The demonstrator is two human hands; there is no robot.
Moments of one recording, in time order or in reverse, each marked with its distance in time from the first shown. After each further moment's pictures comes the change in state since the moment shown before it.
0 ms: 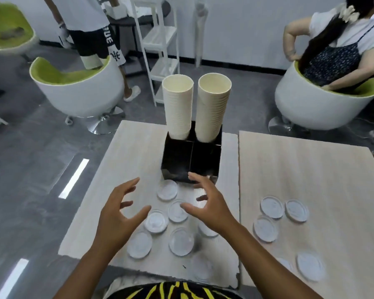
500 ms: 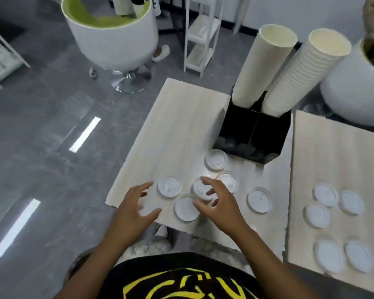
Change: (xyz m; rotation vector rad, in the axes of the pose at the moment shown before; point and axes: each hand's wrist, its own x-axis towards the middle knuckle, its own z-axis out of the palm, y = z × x) left_hand -0.075 -0.155 -0.070 -0.027 -0.128 -0.306; right_hand -0.029 0.015 0.161 -0.102 -0.094 0.157
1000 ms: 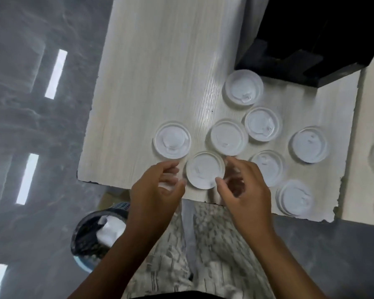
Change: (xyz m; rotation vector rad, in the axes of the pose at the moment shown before) left_hand 0.017 -0.038 0.069 0.050 -0.064 -0.114; right_hand -0.028 0.059 0.074 -0.167 0.354 0.166
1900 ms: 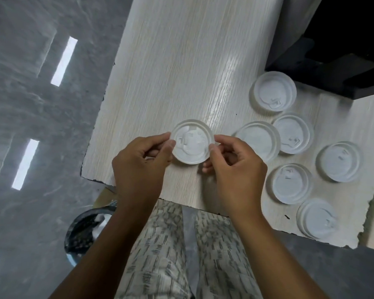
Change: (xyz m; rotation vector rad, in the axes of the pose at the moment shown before) left_hand 0.055 0.002 -0.026 -0.142 0.300 -0.078; right_hand 0.057 -0.054 0.055 0.382 0.037 0.185
